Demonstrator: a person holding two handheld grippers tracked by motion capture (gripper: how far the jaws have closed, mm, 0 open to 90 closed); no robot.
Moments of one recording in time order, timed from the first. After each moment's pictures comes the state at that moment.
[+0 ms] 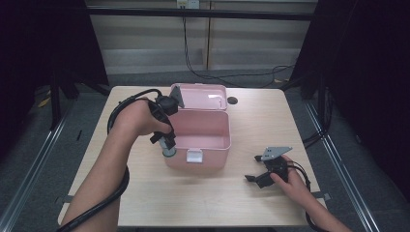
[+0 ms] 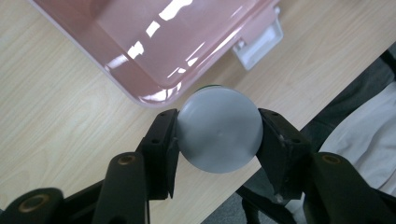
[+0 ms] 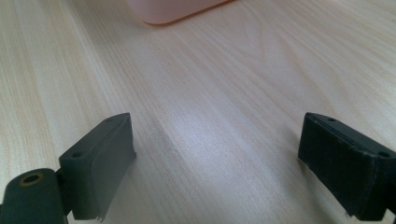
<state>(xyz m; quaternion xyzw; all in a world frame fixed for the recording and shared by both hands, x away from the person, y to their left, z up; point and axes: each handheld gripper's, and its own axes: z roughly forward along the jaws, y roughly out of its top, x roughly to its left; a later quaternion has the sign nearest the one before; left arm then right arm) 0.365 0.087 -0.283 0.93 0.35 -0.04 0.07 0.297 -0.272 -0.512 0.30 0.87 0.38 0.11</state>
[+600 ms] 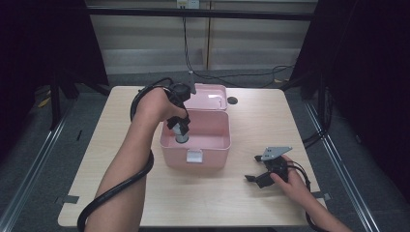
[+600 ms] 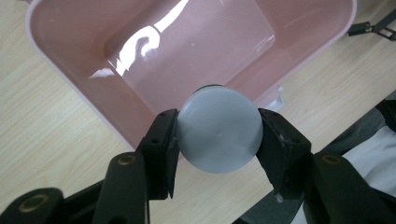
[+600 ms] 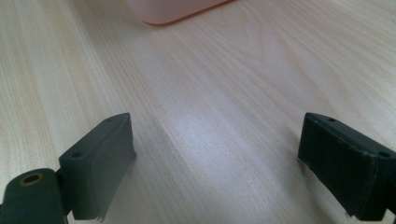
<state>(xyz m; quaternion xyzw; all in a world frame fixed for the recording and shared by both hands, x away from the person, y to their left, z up) 0.403 0.056 -0.287 0.92 0.38 -0.04 0.08 0.297 -0.272 -0.512 0.30 0.87 0.37 0.11</state>
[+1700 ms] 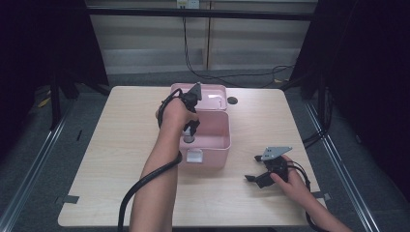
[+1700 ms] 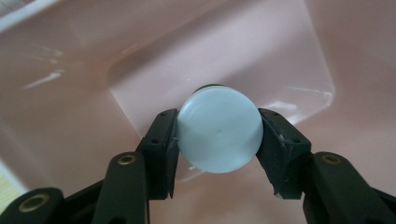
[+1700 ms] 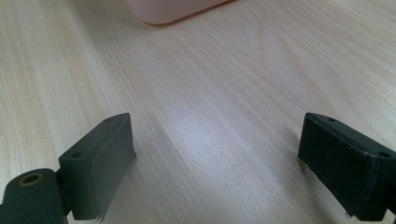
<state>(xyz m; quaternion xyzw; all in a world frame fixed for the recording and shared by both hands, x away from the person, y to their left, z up) 0.453 0.028 -0.371 0.88 0.47 -0.03 0.05 0.297 -0.272 -0.512 0.30 0.87 0.38 0.11</state>
